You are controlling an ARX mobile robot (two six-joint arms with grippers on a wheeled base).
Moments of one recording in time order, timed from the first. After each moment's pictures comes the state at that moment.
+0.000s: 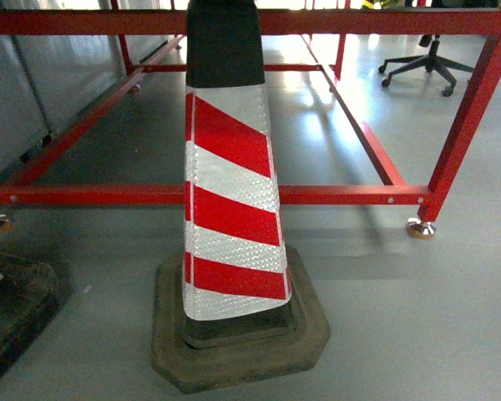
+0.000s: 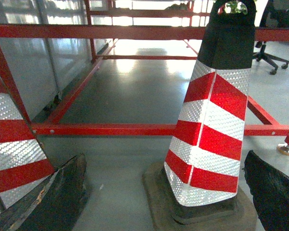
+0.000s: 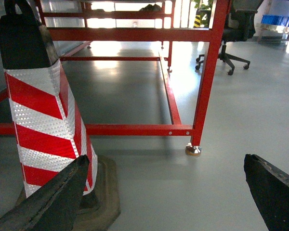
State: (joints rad) left arm 0.00 0.01 0.01 0.00 0.00 0.00; right arm 0.00 0.00 0.01 -0.01 0.00 0.00
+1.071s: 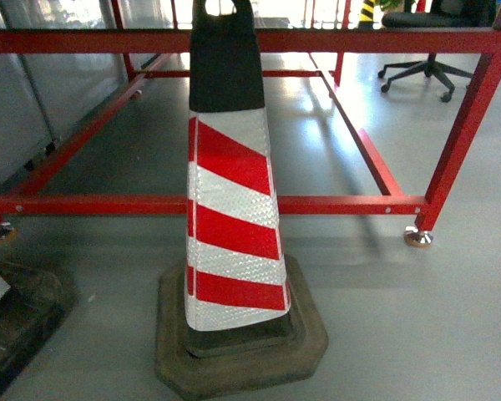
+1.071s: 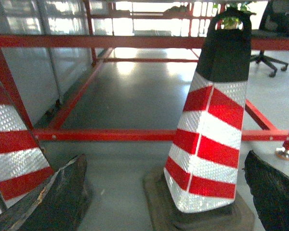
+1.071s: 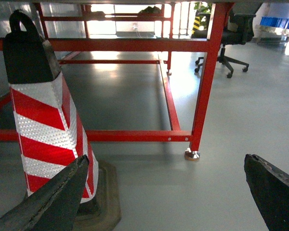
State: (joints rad) left arm 0.00 0.01 0.01 -0.01 0.00 0.00; right arm 0.00 0.00 0.01 -0.01 0.00 0.00
